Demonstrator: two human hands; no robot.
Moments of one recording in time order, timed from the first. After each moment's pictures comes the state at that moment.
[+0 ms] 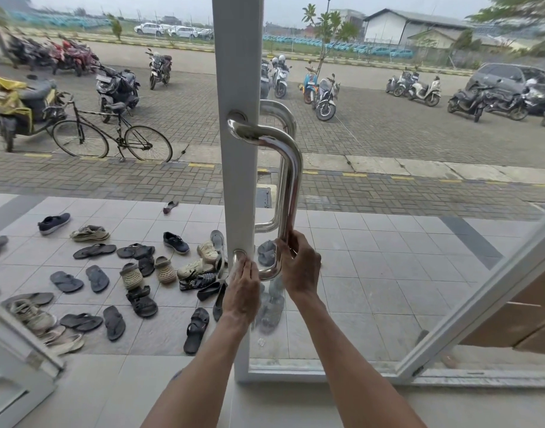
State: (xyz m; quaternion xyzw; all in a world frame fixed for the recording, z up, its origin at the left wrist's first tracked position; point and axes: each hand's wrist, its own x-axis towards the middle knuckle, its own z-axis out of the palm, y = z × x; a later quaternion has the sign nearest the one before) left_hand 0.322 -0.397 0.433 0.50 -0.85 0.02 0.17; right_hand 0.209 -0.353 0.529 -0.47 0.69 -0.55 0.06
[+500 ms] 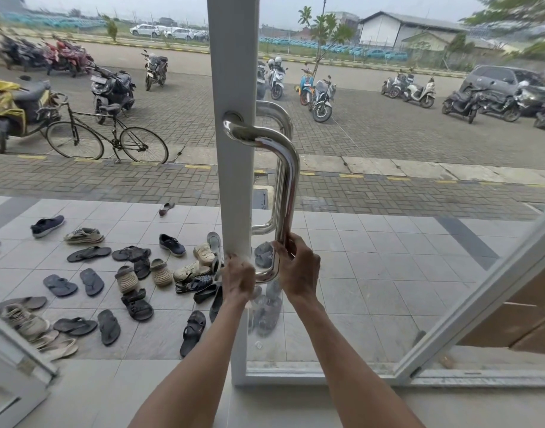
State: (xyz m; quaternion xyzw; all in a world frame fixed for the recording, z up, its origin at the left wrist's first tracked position) left_hand 0.308 -0.417 0.480 0.59 -0.61 -0.37 0.39; right_hand 0.207 -0.352 0.532 -0.47 0.69 -0.55 0.06
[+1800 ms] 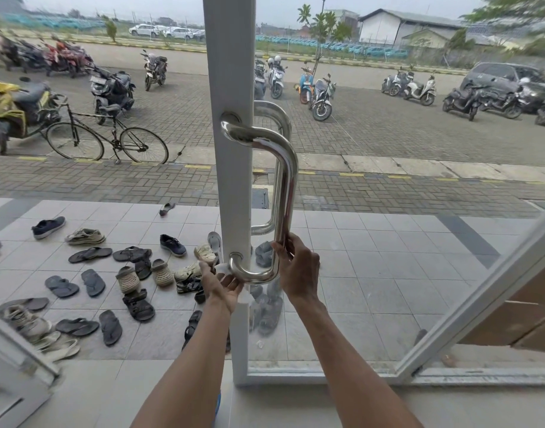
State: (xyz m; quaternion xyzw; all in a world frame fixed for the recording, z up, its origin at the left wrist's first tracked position) left_hand 0.338 -0.434 0.459 0.40 -0.05 -0.77 0.50; right_hand 0.202 -0.353 0.530 -0.51 0.69 -0.51 0.01
